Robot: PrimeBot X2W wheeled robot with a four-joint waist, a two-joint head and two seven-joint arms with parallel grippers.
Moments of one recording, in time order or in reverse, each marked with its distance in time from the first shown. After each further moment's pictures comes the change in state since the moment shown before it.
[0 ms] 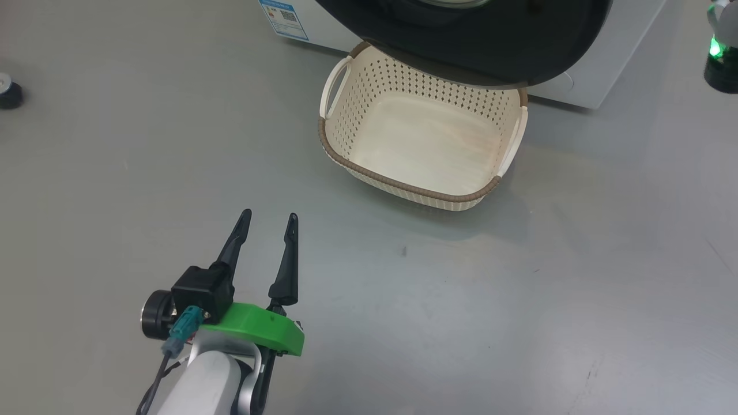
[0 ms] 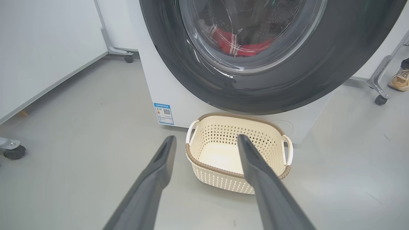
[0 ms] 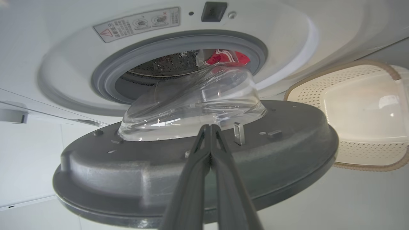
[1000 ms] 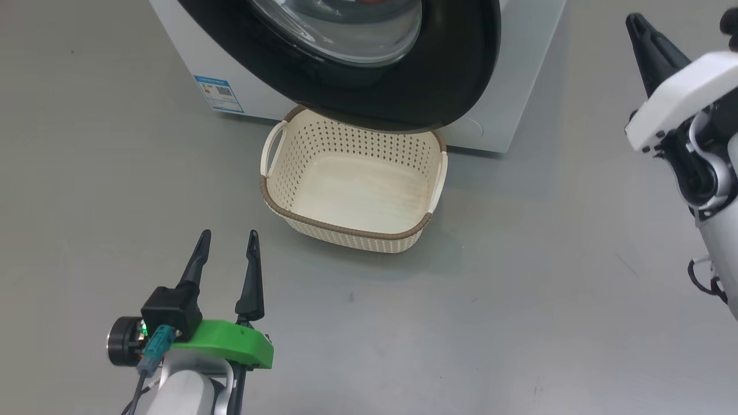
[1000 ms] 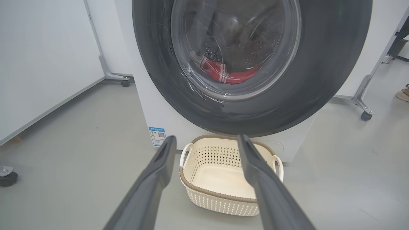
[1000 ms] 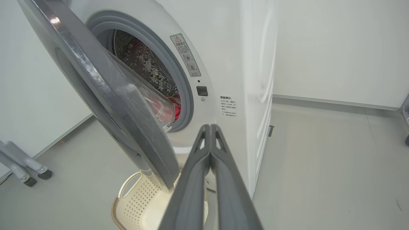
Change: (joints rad) left arm 0.070 0.002 0.120 0.004 0.070 0.003 0.000; right arm 0.518 -0.156 0.494 -0.594 -0.604 0.186 -0.632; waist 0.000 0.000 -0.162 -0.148
